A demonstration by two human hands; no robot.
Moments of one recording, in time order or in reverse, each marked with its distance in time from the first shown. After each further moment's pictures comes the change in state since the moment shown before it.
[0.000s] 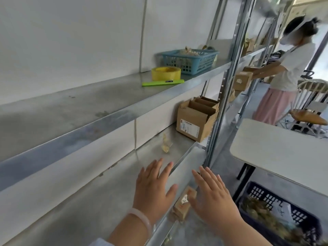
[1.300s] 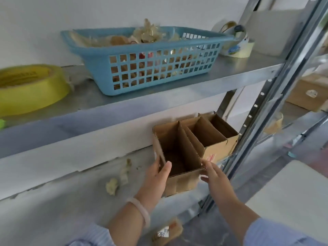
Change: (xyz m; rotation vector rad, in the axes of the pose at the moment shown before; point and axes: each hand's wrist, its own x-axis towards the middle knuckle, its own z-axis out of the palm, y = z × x) left_hand 0.375 0.109 0.173 -1.007 0.066 -0.806; right_hand 0.401 0.276 0.023 1.112 -0.341 0.234
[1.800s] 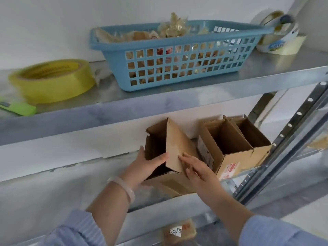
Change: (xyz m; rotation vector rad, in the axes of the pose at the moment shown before) left_hand -0.007 0.035 -0.063 0.129 0.153 -0.291; right_hand 0.024 -0.005 0.045 -0.284 -0.447 -0.339
